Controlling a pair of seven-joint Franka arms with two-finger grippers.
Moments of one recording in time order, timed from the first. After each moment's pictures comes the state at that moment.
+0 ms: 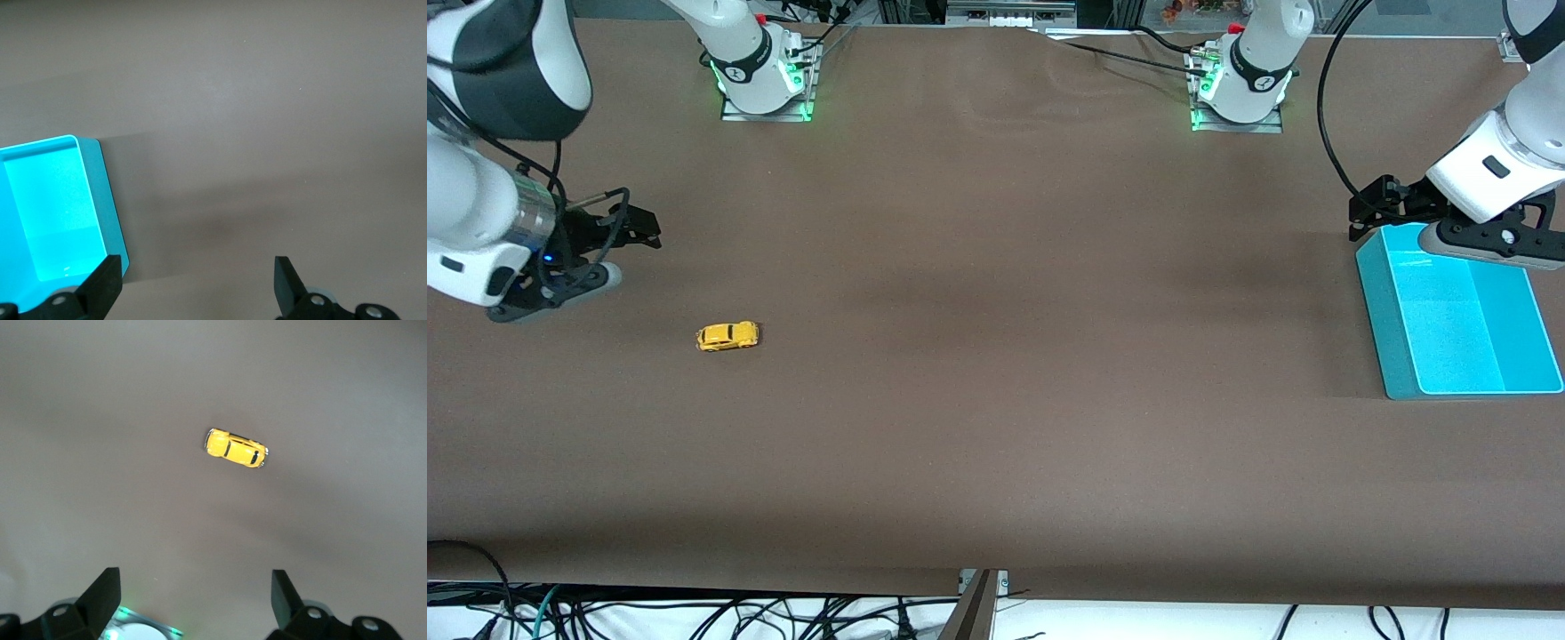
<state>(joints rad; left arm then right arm) -0.03 0.01 -0.06 -1.65 0.02 1.65 0.07 0.14 0.24 -0.05 -1.50 -0.03 1.50 -0.41</state>
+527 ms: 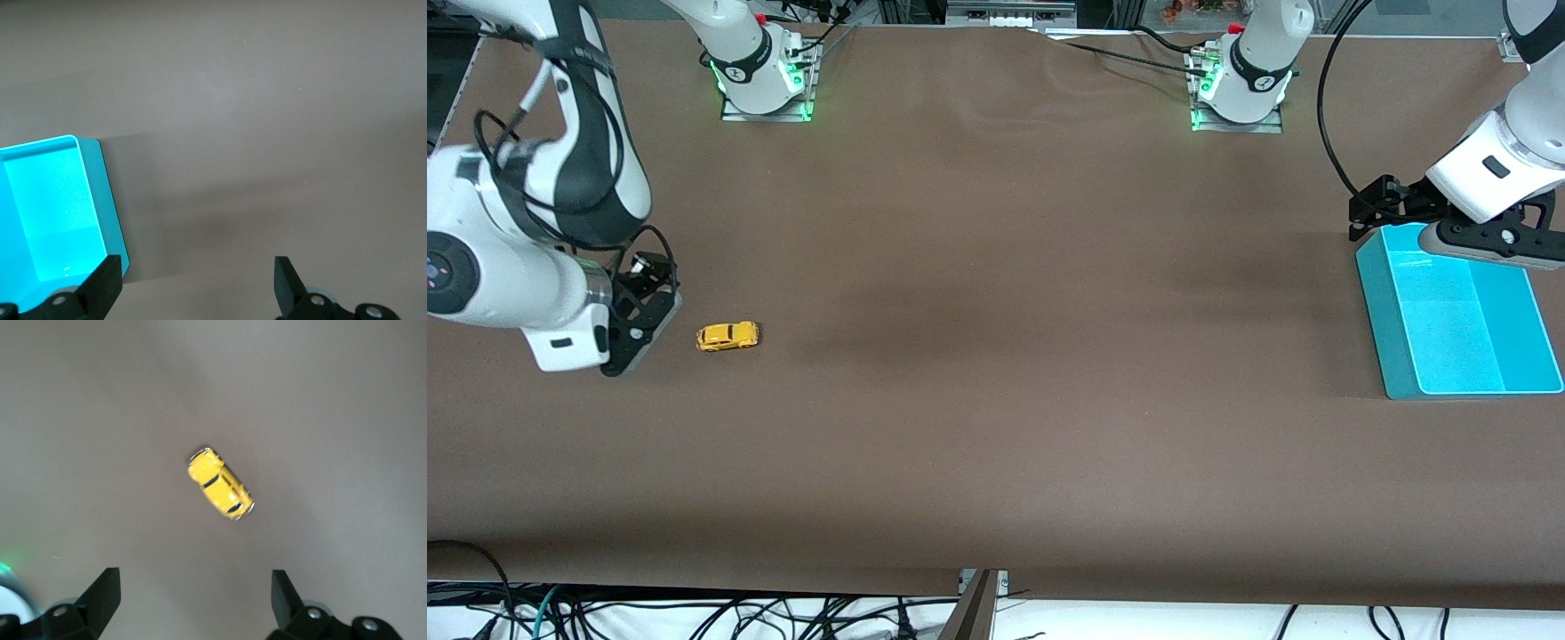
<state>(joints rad) -0.03 0.01 -0.06 -1.65 0.02 1.65 0.07 0.12 0.41 -0.06 -1.58 -0.06 1.75 -1.01</state>
